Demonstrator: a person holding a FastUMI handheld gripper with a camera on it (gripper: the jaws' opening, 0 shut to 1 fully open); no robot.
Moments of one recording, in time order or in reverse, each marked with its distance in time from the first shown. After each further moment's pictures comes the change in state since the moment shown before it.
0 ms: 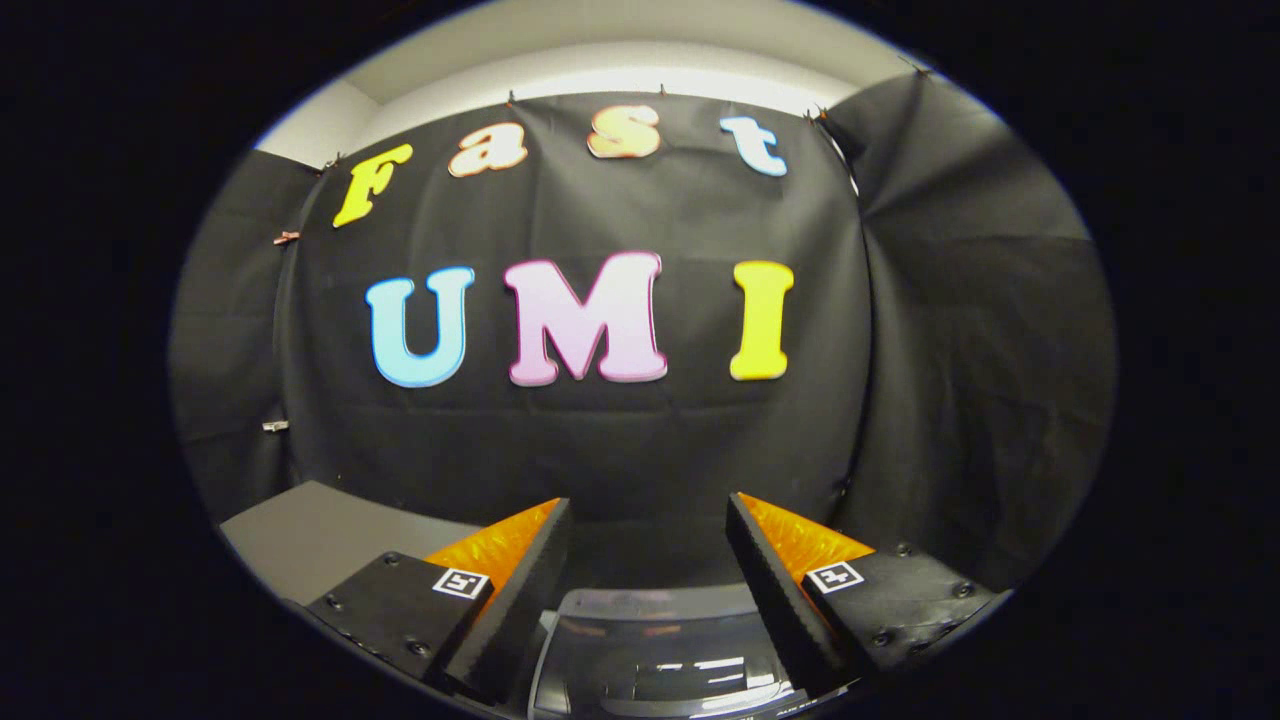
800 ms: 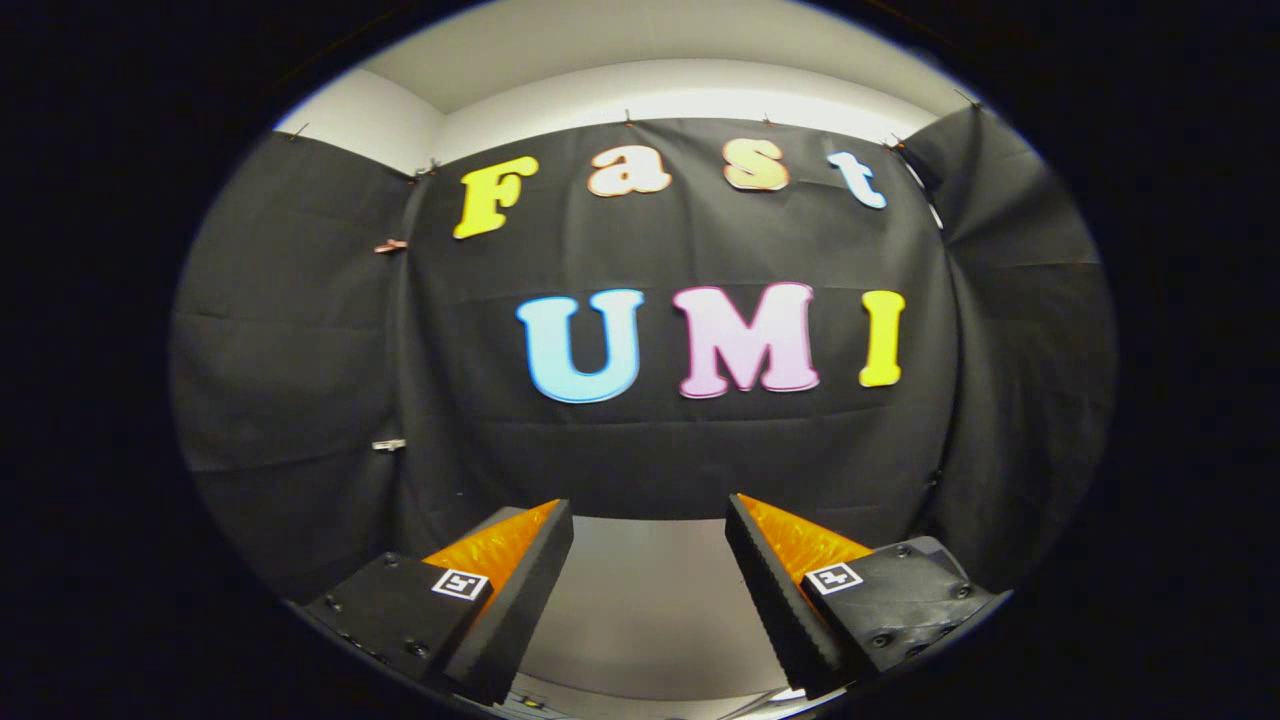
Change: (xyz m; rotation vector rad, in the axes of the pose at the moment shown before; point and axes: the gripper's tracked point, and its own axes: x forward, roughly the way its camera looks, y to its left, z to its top) arm -0.123 0.322 -0.001 0.031 0.033 0.224
